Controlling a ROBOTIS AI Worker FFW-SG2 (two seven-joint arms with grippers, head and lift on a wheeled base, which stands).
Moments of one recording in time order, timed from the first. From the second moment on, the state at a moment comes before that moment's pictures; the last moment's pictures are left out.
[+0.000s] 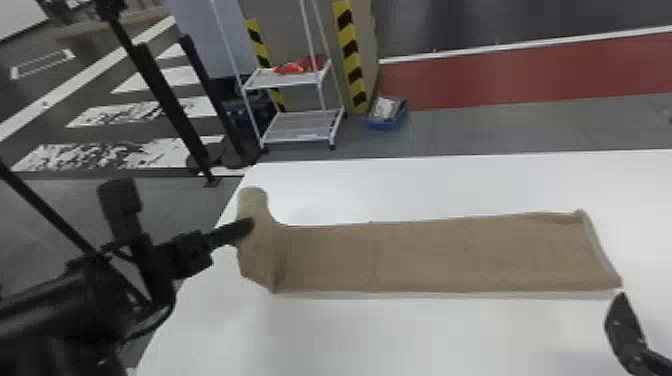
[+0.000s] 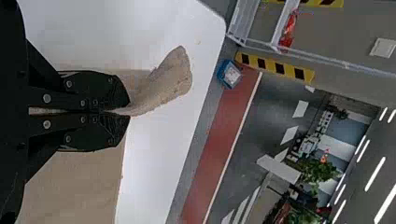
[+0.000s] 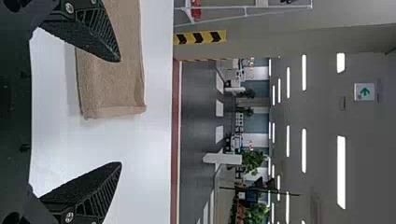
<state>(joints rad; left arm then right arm) 0.01 0.05 0.65 -2.28 -0.07 1.36 -0.81 0.60 -0.04 0.07 -2.04 0.01 -0.02 -0.03</state>
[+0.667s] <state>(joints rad) -0.03 0.00 -0.23 -2.34 -0.41 1.49 -0.29 0.60 -0.09 0.08 -2.05 -0.03 -0.01 -0.03</state>
